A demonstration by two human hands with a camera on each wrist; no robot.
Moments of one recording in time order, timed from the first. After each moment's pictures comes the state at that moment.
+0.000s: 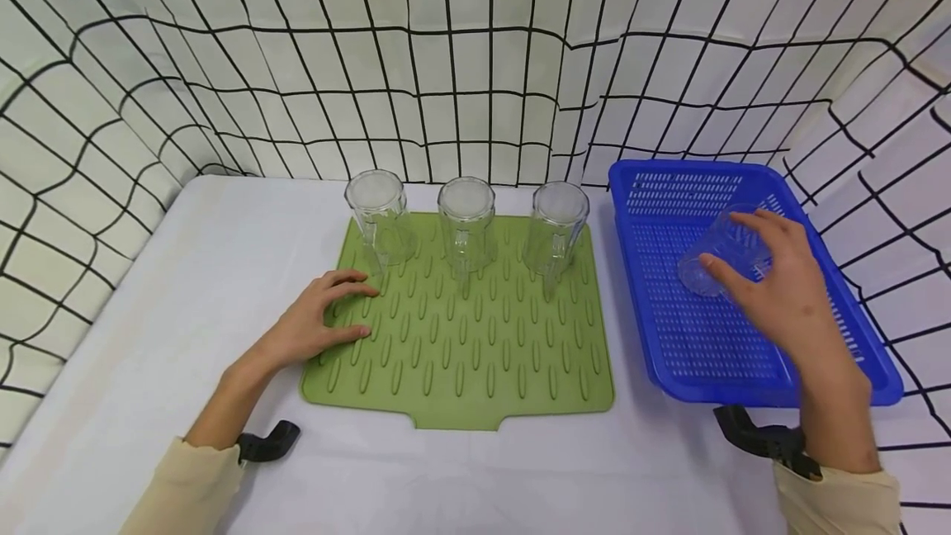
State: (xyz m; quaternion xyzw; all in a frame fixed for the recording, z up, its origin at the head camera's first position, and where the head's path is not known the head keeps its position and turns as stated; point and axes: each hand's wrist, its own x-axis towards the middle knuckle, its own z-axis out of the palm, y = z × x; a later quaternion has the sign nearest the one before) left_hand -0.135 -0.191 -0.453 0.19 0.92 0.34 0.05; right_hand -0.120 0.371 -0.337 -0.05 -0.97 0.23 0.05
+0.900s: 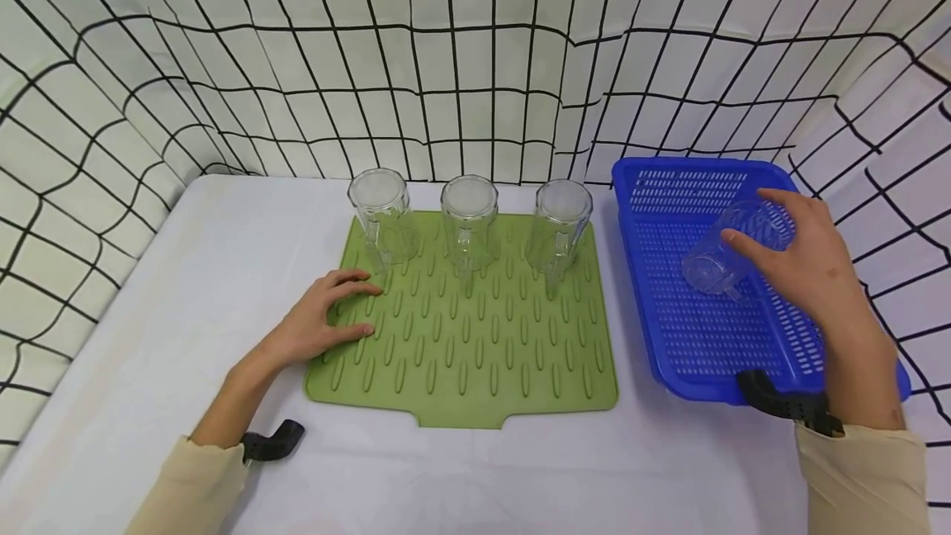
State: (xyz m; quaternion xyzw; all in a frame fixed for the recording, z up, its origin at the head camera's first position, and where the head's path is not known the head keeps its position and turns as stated) left_hand -0.135 -0.190 -0.452 0.18 0.92 0.34 0.06; right_hand -0.146 0.395 -0.326 -0.07 -0.97 0.22 0.03
